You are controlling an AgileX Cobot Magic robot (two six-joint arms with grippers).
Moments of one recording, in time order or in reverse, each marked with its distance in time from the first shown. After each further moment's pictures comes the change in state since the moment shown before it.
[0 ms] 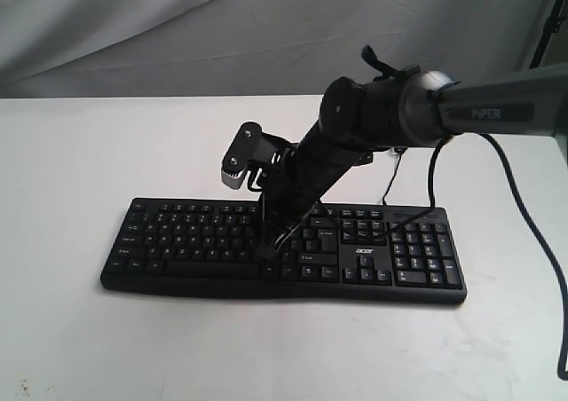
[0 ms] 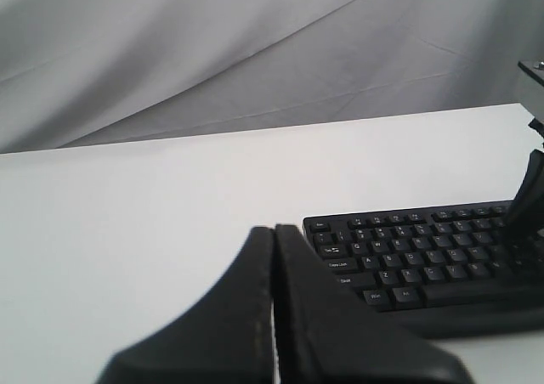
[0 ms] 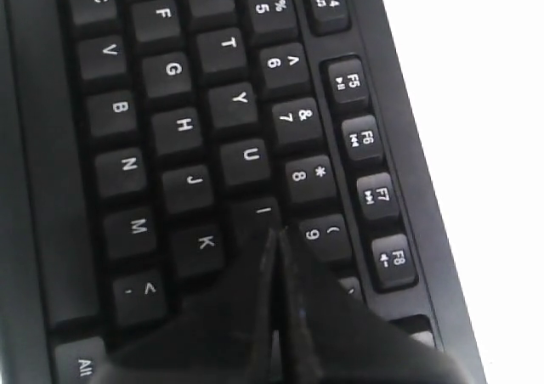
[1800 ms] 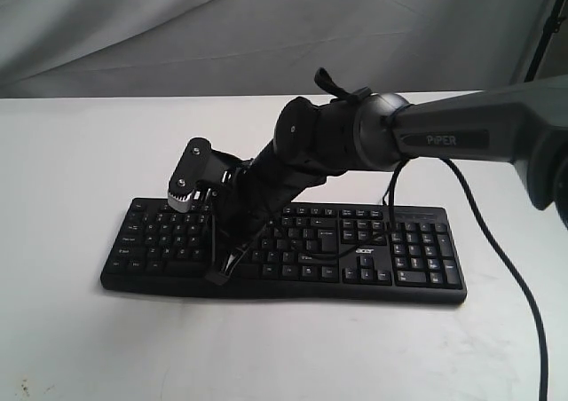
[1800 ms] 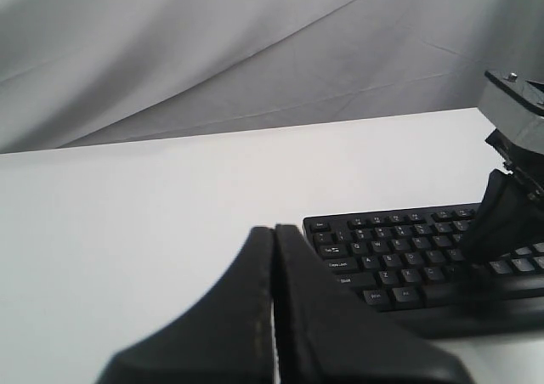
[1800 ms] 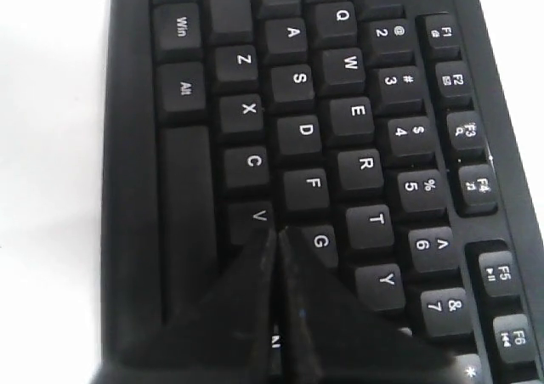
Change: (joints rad) left arm 0.000 0.000 0.000 0.000 0.000 0.000; right arm 0.115 0.025 -0.024 0.137 -0.052 -0.106
